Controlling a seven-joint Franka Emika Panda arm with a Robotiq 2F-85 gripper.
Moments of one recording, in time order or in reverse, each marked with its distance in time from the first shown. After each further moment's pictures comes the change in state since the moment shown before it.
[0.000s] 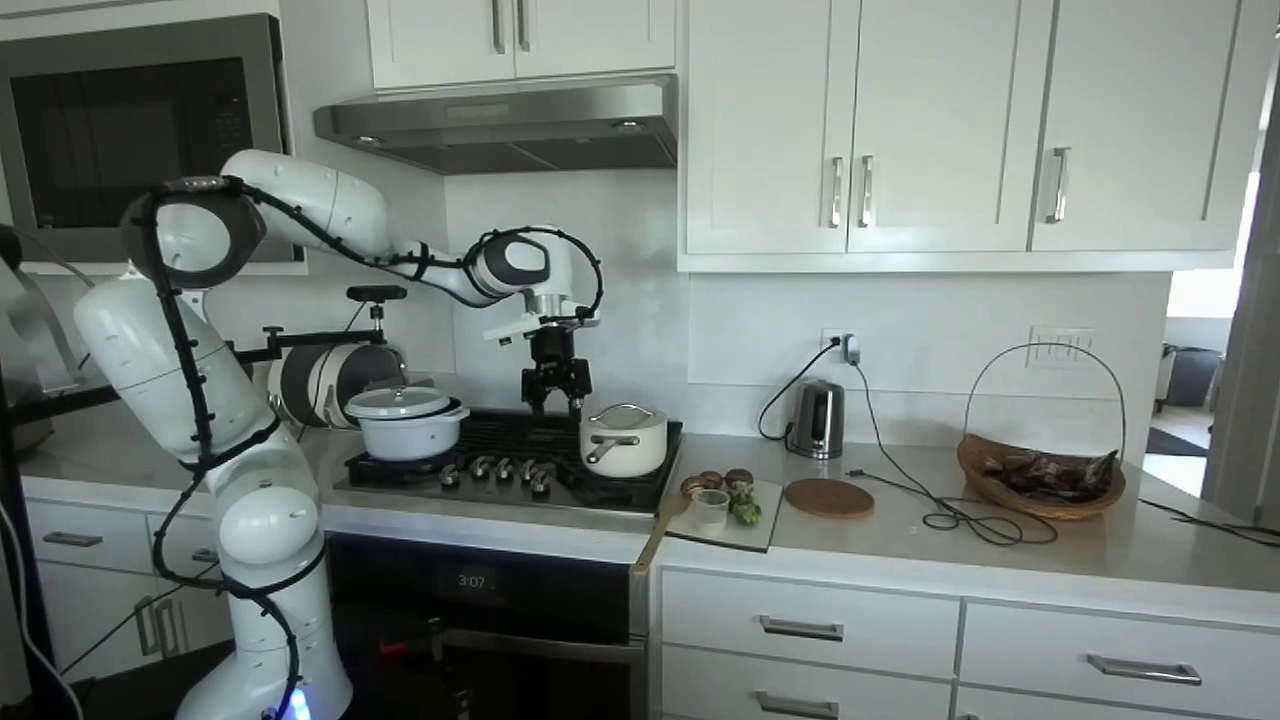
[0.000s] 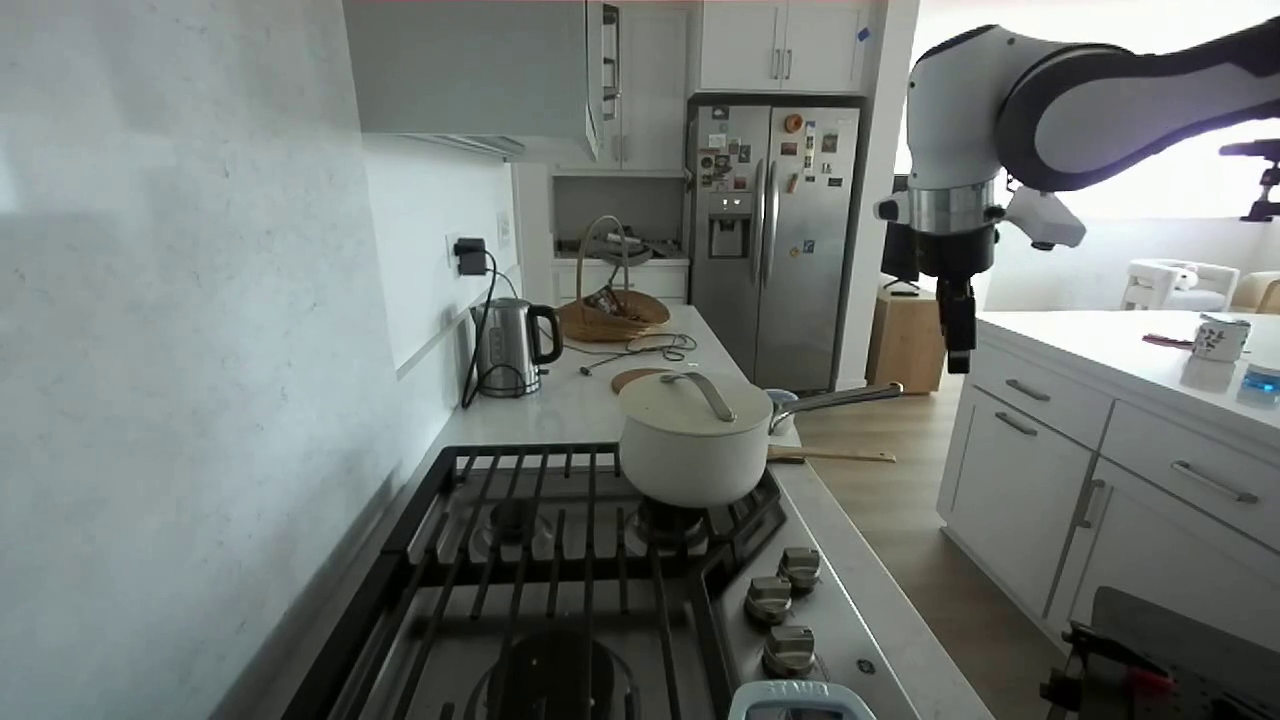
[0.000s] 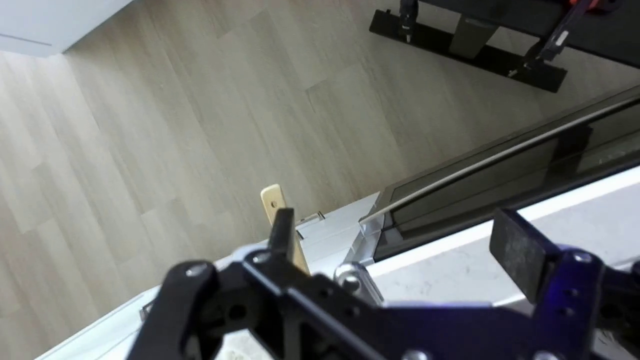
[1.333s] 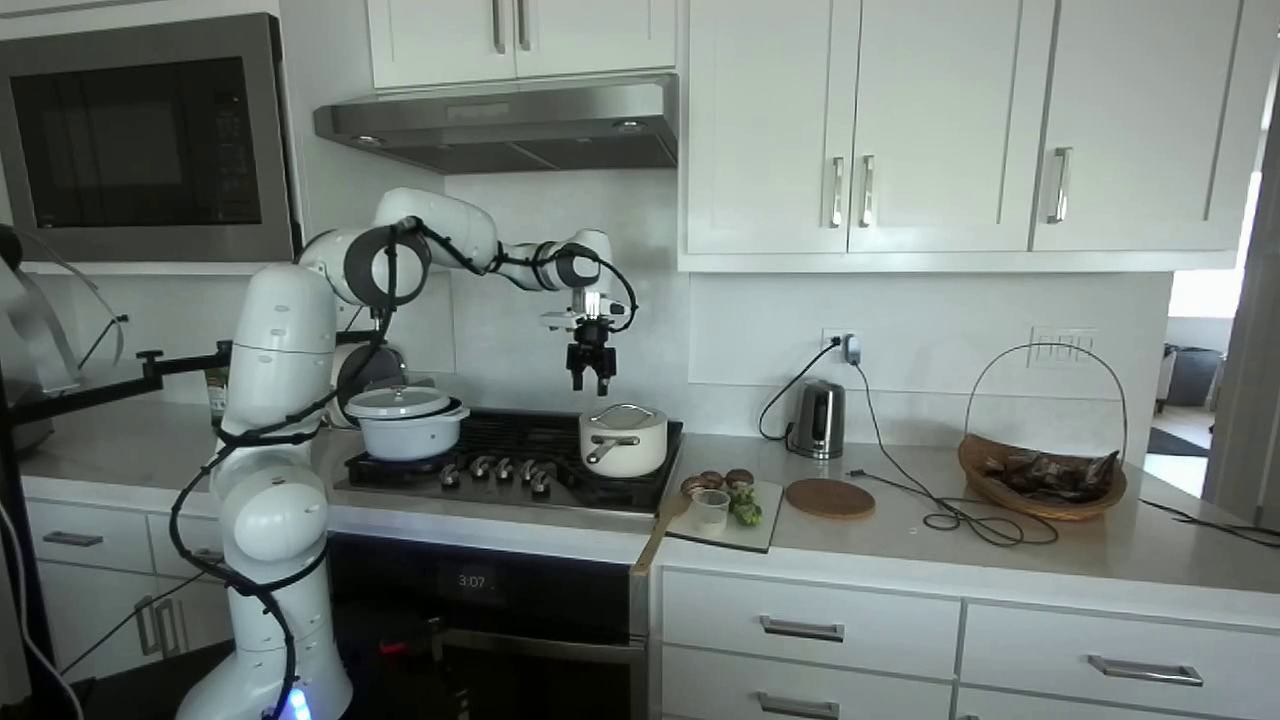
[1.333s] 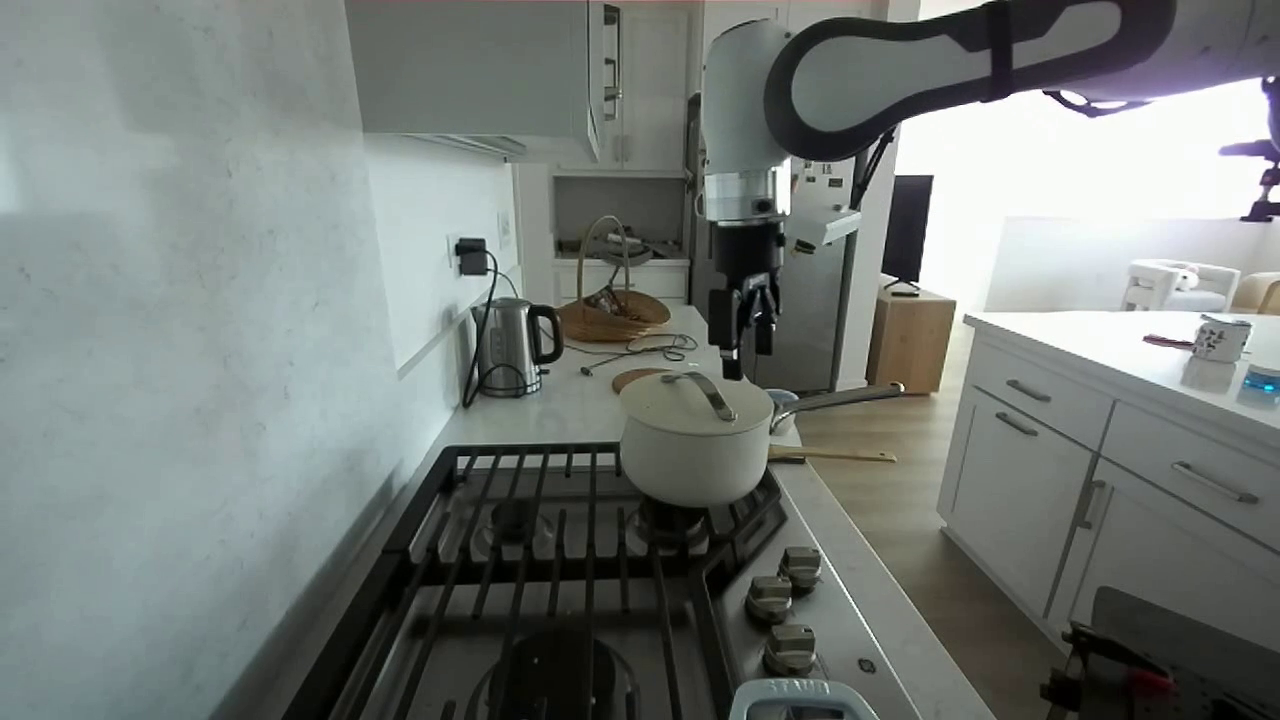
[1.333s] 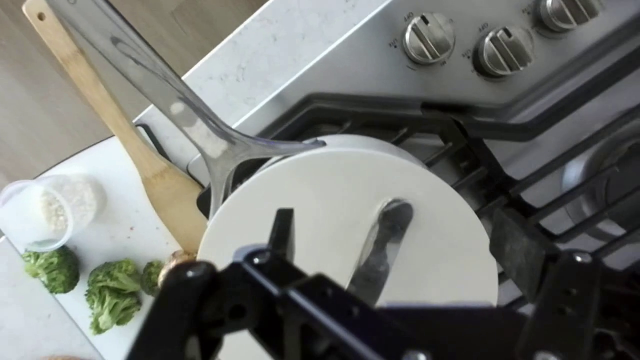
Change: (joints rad) arm 0.119 0.586 0.093 0.656 0.206 -0.017 0.356
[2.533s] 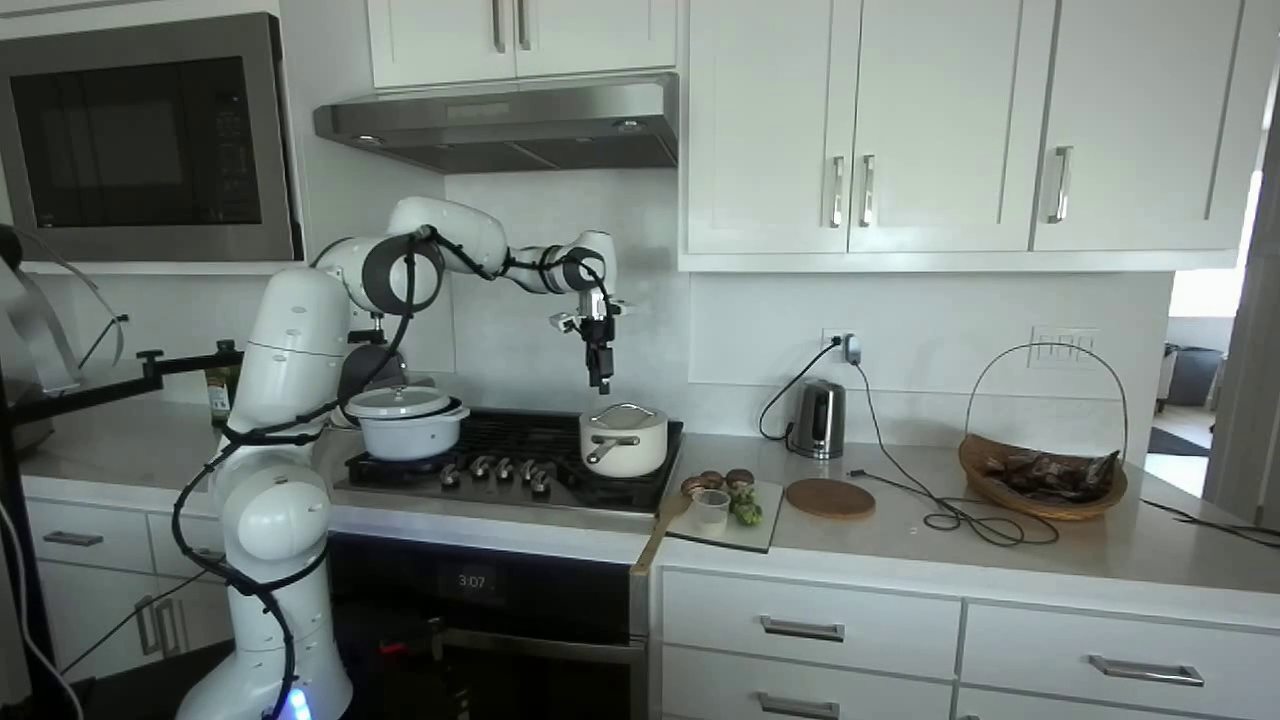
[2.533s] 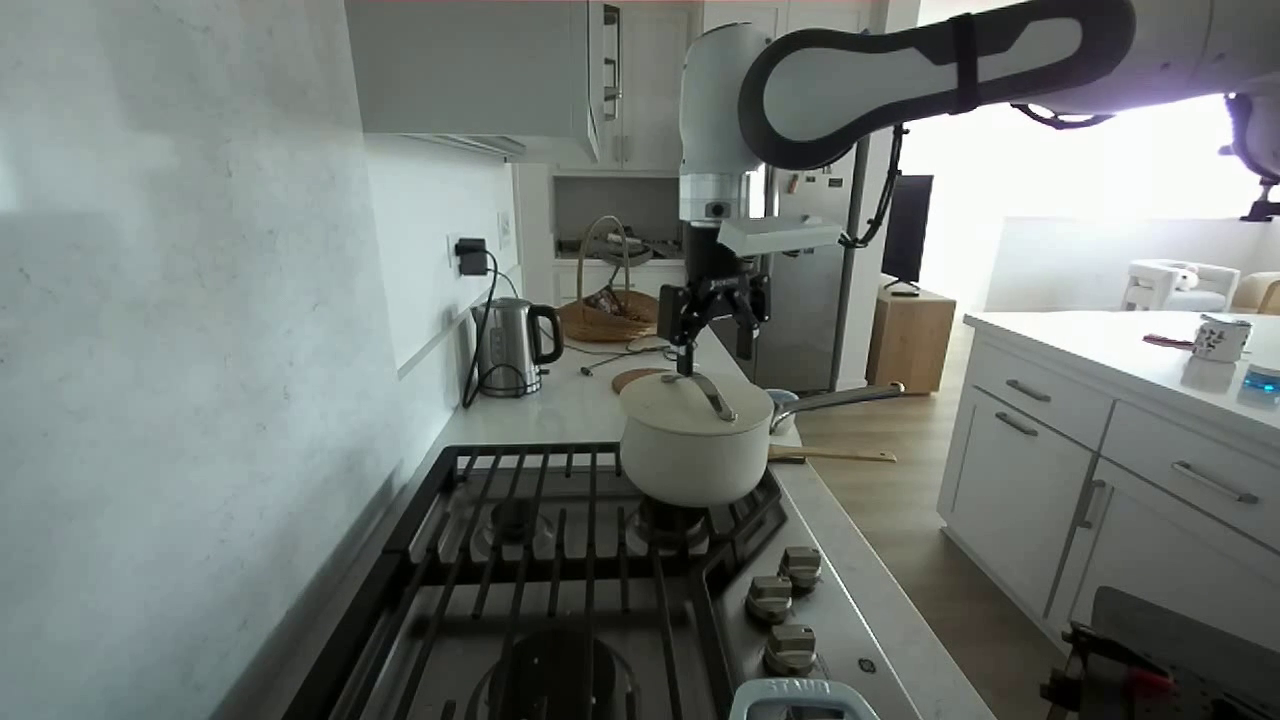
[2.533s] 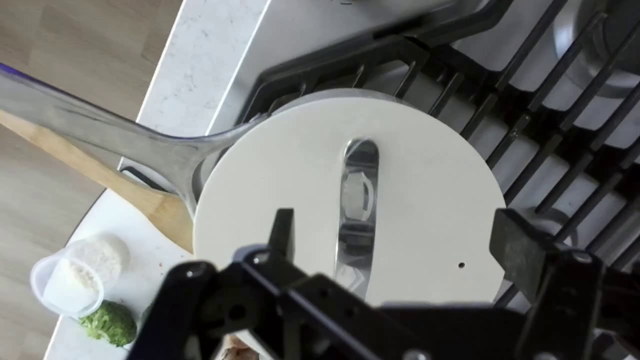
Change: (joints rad) arm 0.027 0.070 -0.016 0.075 0.002 0.059 0.404
